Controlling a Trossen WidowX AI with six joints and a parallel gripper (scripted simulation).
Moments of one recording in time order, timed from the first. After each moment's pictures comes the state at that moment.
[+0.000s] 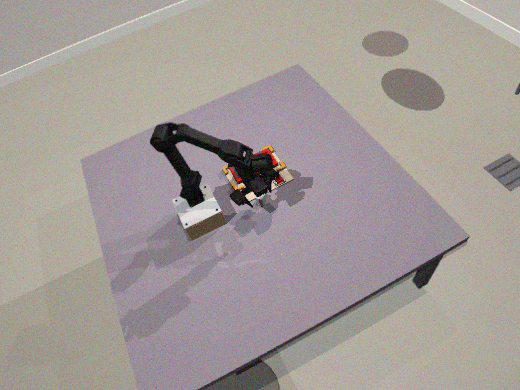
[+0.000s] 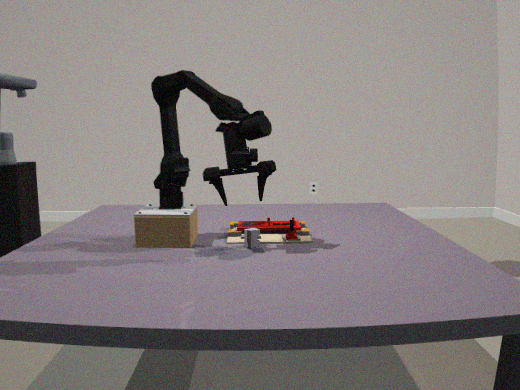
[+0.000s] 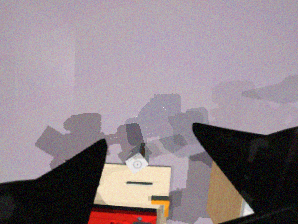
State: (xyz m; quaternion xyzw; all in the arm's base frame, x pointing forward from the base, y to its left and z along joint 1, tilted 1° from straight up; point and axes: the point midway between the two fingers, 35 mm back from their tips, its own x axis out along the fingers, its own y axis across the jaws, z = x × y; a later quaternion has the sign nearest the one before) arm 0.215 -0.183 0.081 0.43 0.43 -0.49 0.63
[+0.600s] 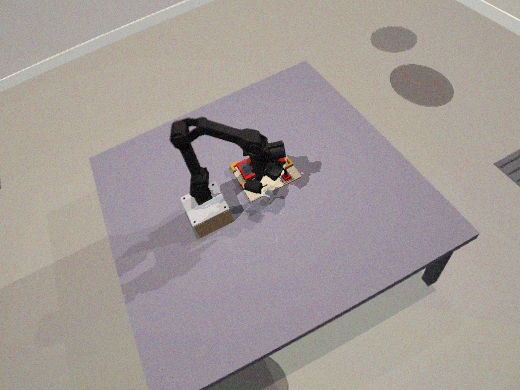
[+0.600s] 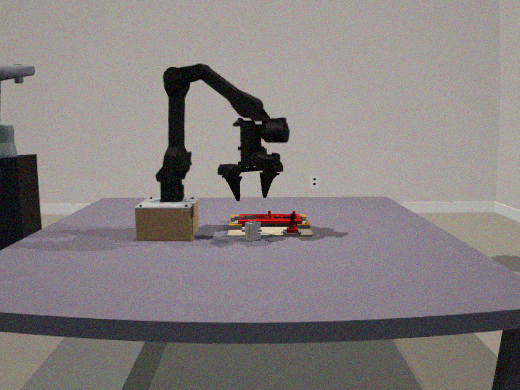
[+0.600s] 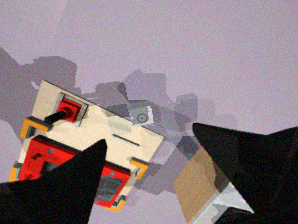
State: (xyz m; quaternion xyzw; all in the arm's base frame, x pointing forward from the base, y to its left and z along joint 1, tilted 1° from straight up) arm 0.241 -0.115 0.061 0.33 0.61 -0.33 0.64
